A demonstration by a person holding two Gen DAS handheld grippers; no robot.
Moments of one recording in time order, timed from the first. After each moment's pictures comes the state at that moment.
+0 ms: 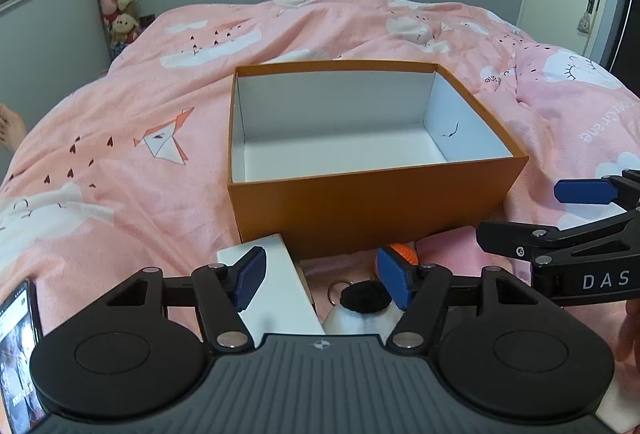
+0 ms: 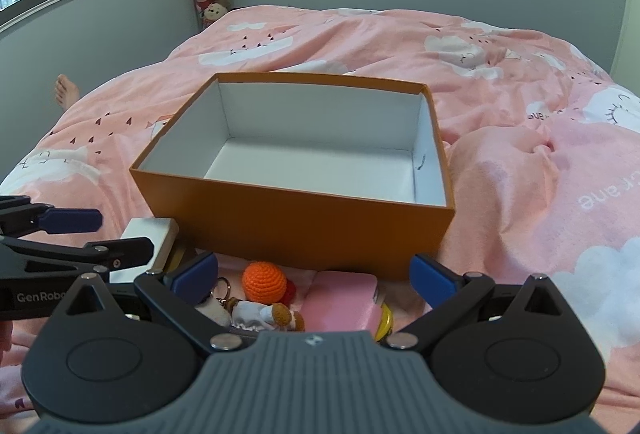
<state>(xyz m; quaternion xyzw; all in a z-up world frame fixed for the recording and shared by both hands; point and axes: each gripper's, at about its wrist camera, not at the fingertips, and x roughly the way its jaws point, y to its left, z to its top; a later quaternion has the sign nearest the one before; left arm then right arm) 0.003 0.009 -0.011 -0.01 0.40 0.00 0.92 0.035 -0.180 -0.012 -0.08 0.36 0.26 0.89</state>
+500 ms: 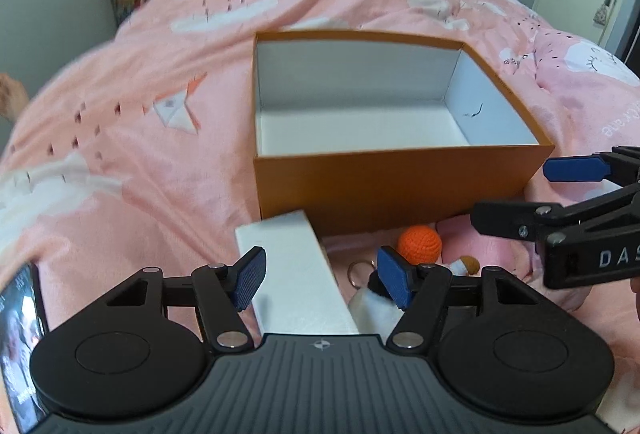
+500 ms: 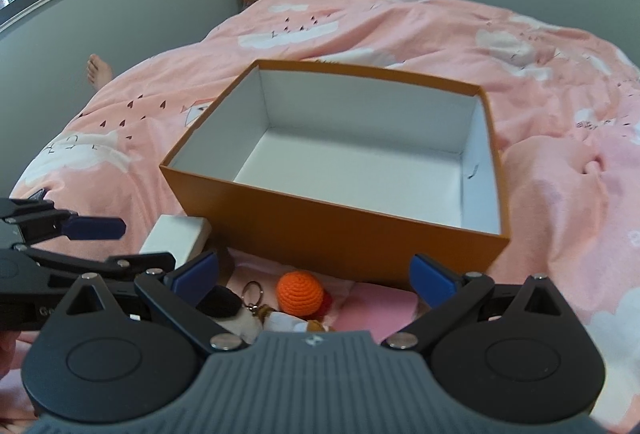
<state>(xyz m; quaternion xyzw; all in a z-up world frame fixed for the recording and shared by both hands) 0.017 0.036 -0.021 -0.04 0.45 0.01 0.89 0.061 -0.152 -0.012 -0.09 0.39 0.32 0.86</state>
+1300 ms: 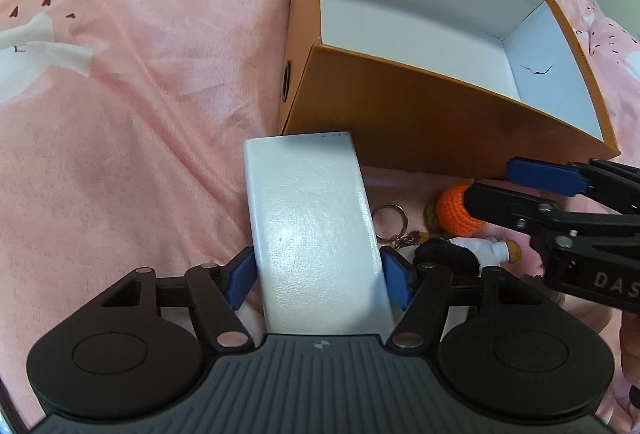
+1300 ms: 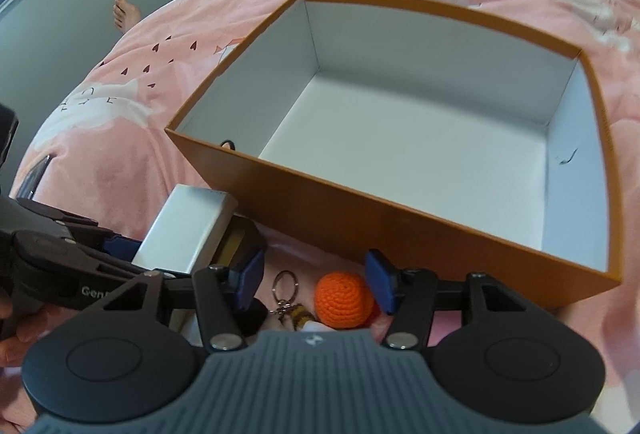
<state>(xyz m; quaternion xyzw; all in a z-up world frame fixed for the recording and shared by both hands) 0.056 0.075 -0.073 -0.15 0.59 0.02 0.79 0.105 -0.103 -0.055 -0.11 0.47 0.39 0.78</state>
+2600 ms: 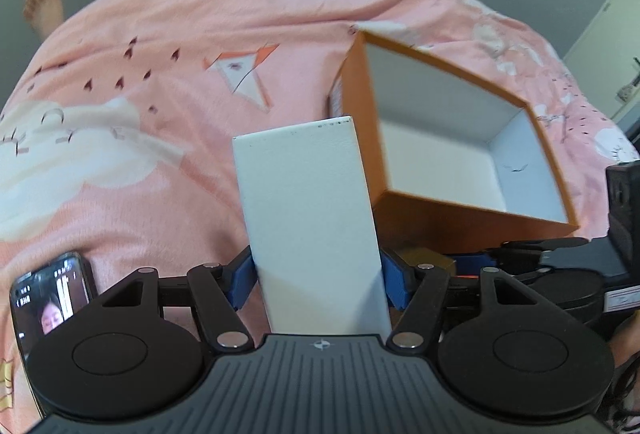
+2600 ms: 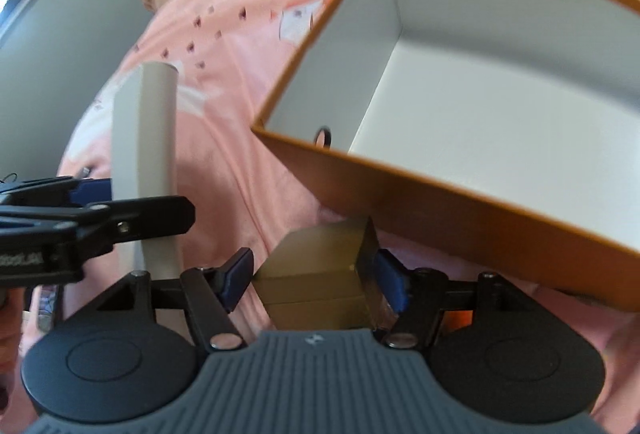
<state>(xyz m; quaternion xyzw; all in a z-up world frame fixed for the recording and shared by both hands) 0.027 0.134 -0.002 -0.16 0.47 0.02 0.87 0.093 -0.038 -0.064 -0.07 0.53 0.42 0.73</state>
